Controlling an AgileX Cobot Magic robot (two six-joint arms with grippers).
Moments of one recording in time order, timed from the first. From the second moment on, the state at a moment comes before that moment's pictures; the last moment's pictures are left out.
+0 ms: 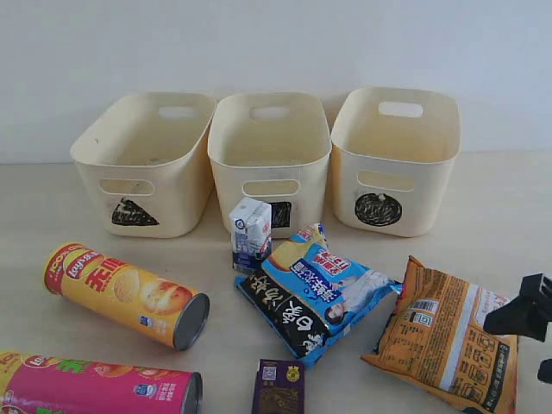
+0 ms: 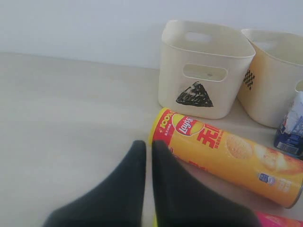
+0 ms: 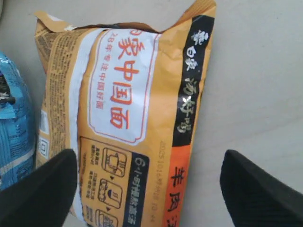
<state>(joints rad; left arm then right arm) 0.06 0.00 0.00 -0.18 0.30 0.06 -0.31 1.58 -0.44 1.40 0.64 -1.11</state>
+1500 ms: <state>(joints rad) 0.06 0.00 0.00 -0.18 0.30 0.06 -0.07 2.01 -0.59 1.79 0.94 -1.66</state>
